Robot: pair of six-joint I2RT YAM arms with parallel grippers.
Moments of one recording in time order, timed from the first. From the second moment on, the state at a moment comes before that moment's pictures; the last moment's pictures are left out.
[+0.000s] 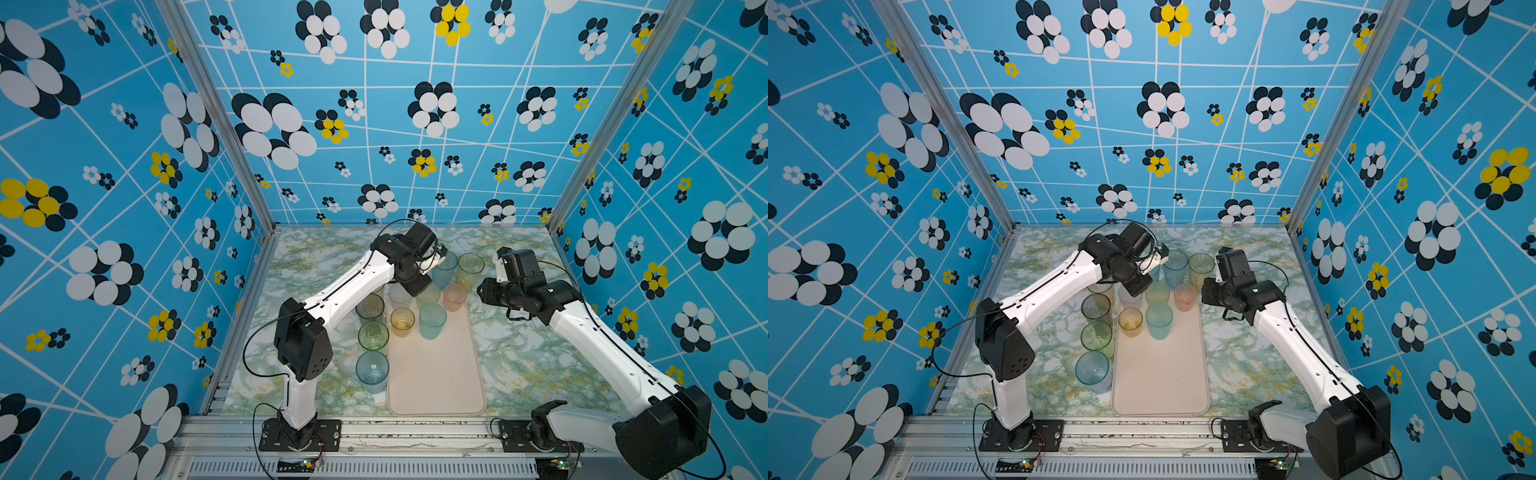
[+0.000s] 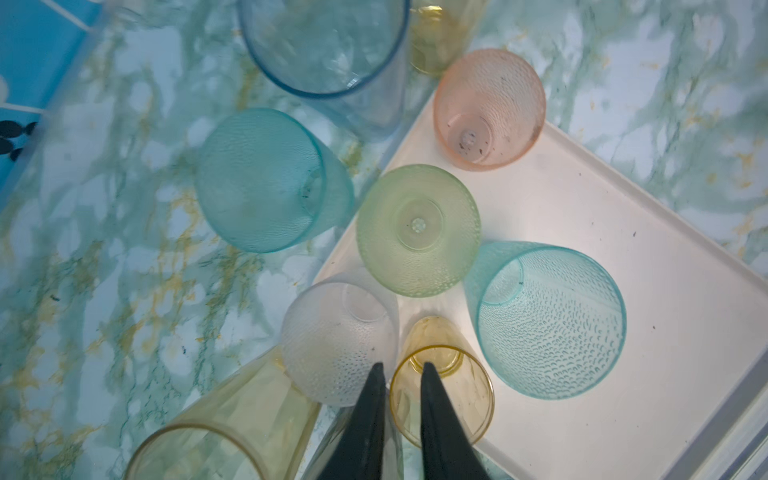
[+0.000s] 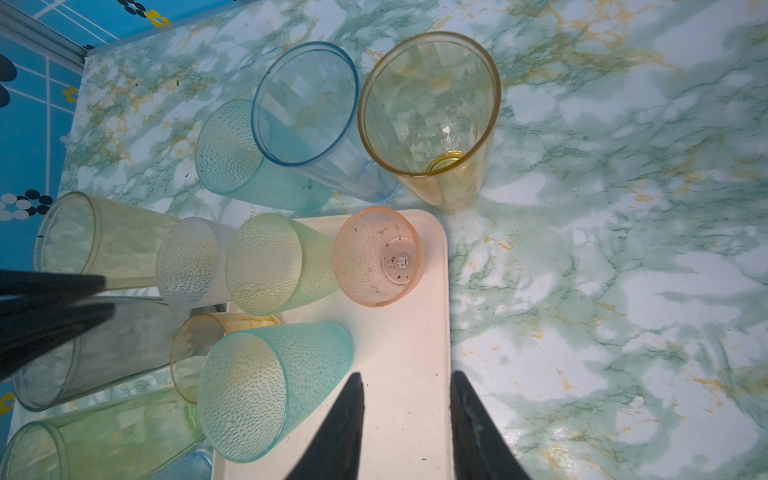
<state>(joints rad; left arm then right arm) -0.68 1.89 1.89 -1.05 0.04 0.19 0.36 1.24 1.09 -0.72 0.00 0.41</state>
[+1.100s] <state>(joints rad) -0.54 2.27 2.31 -1.10 -0.03 0.05 0.36 1.29 1.09 -0.72 -0.01 0.40</state>
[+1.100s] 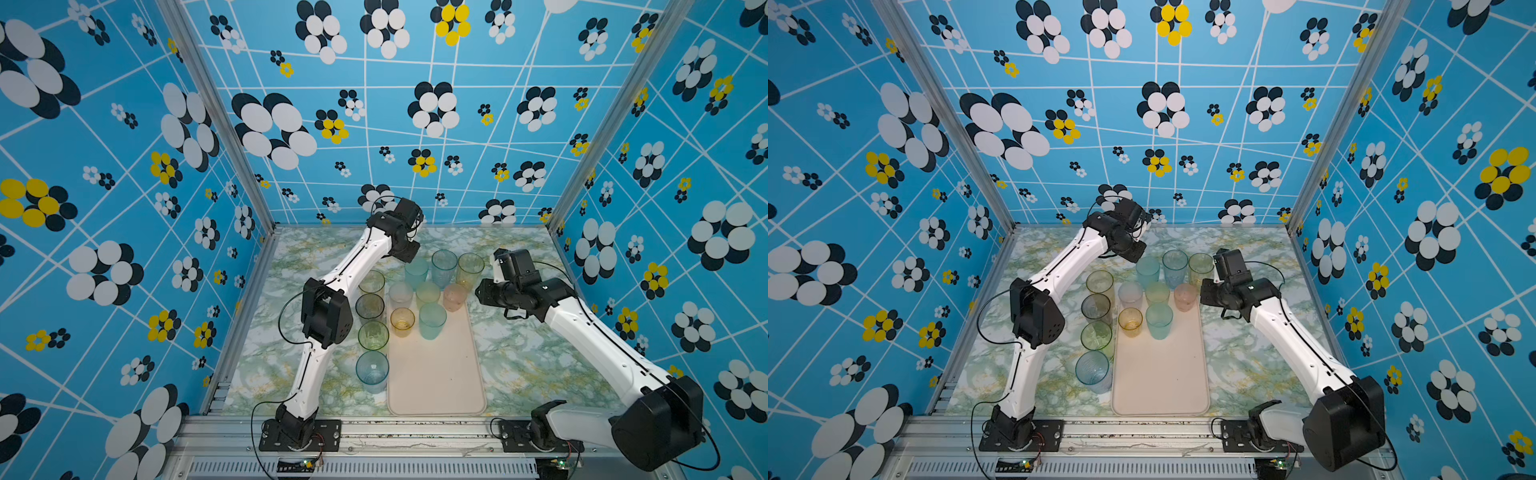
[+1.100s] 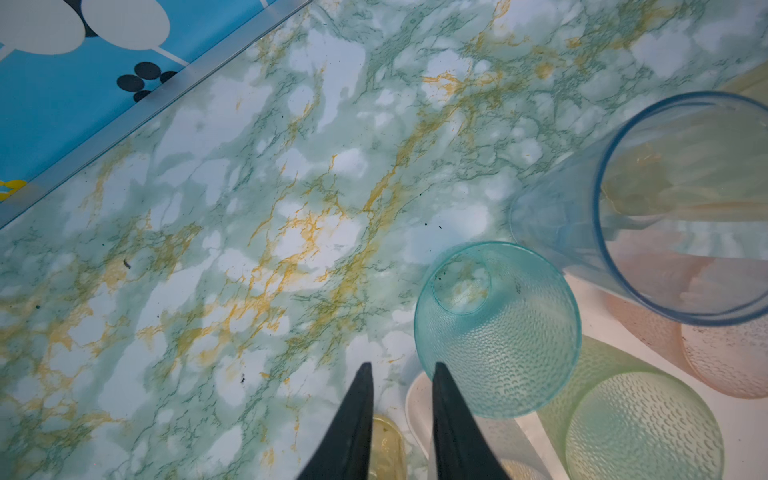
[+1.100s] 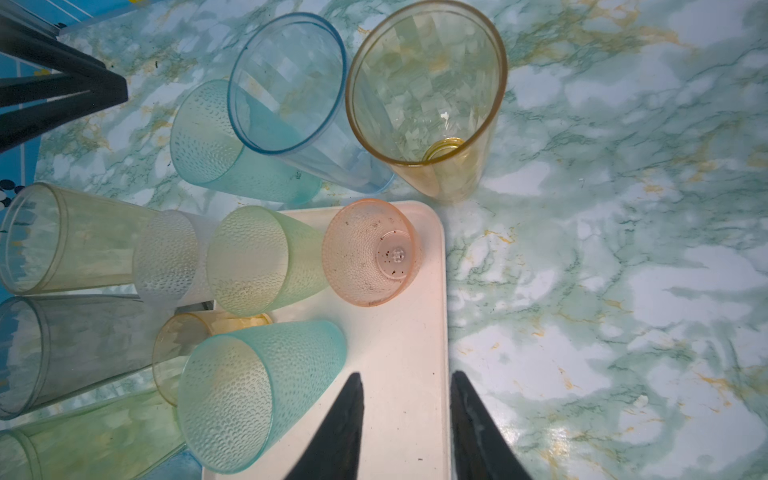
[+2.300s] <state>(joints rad) -0.54 2.40 2.36 -1.08 -0.04 0.07 0.36 1.29 1.09 -0.72 -0.01 0.40</state>
